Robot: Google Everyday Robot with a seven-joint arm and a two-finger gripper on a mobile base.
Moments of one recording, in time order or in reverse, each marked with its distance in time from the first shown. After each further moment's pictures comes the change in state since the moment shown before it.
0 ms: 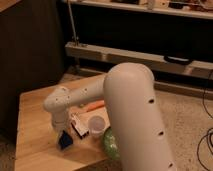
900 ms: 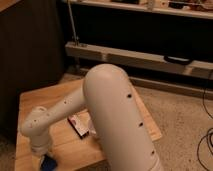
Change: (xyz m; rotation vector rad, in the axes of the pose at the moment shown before) arm -0.008 0.138 0.049 -0.092 0.070 -0.263
